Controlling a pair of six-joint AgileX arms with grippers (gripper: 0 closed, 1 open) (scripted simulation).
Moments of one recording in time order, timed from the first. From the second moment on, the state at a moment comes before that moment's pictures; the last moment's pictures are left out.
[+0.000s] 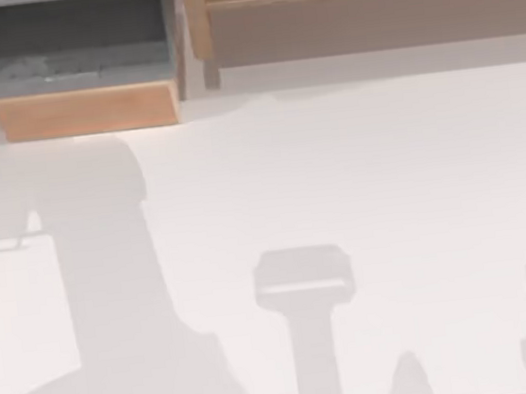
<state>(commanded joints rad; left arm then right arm) 0.33 2.77 2.90 -1.70 0.02 0.36 0.00 0.00 0.00 0.00 0.00 0.00</state>
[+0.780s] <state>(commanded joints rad) 0.33 2.77 2.90 -1.70 0.02 0.36 0.00 0.00 0.00 0.00 0.00 0.00</state>
